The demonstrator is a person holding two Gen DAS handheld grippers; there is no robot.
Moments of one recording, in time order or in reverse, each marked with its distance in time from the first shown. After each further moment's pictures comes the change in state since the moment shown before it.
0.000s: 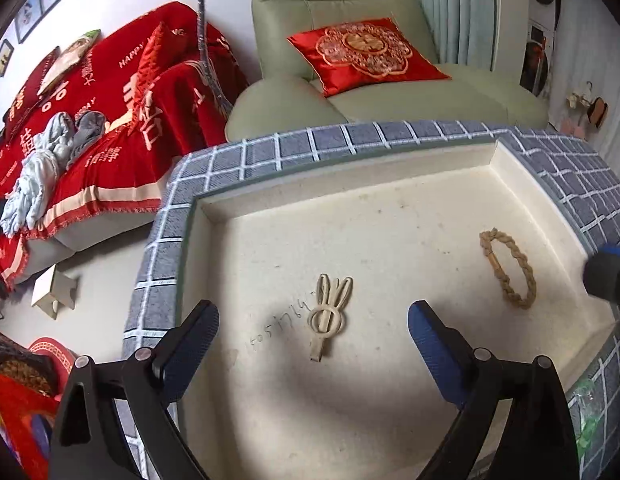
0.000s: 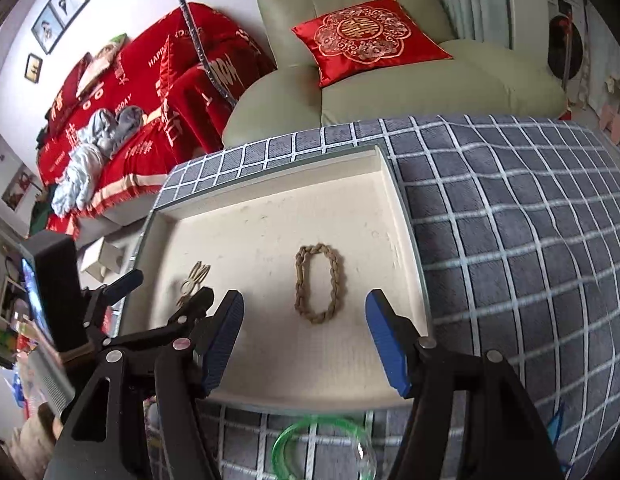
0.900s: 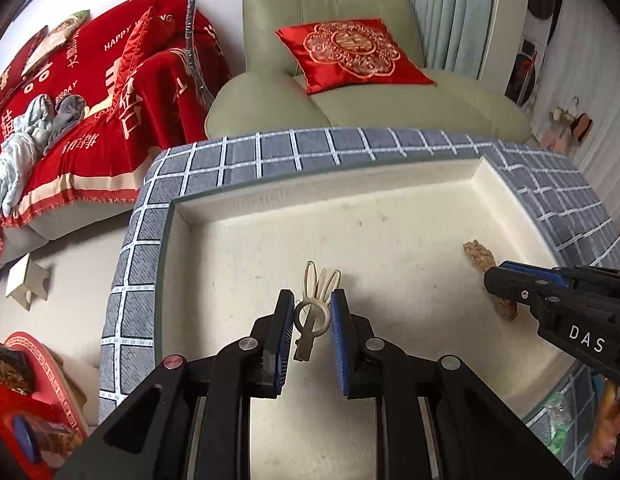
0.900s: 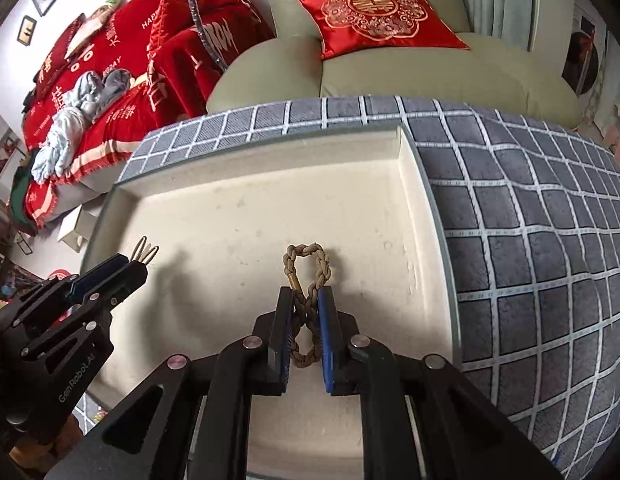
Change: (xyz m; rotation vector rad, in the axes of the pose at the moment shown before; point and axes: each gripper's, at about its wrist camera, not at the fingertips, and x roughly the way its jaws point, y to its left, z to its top) left arm 0.010 0.001 0.010 -0.027 0.045 -0.107; right arm 0.067 0.004 0.018 -0.094 0.101 -0.083
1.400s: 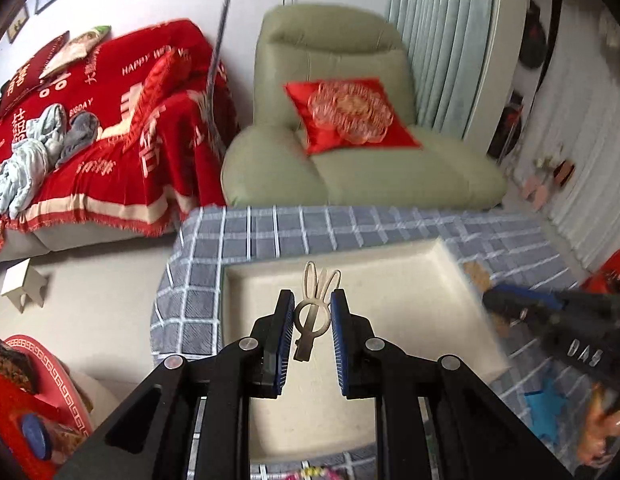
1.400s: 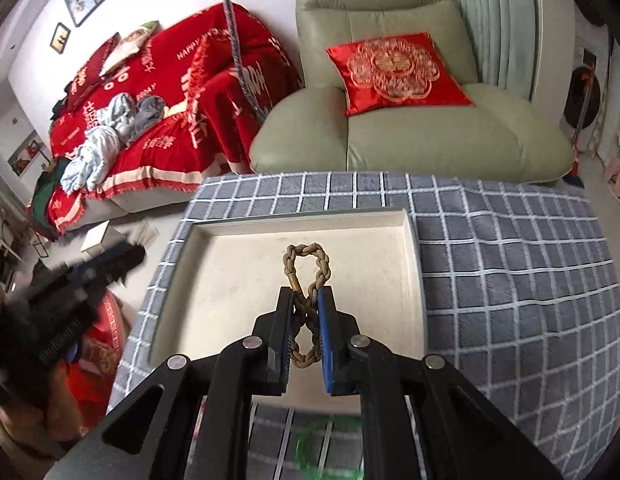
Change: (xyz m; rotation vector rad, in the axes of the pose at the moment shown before) left arm -0.085 0.028 0.023 -0.058 -0.133 -0.049; right arm -0.103 0.031 0.013 -0.045 -0.123 0.049
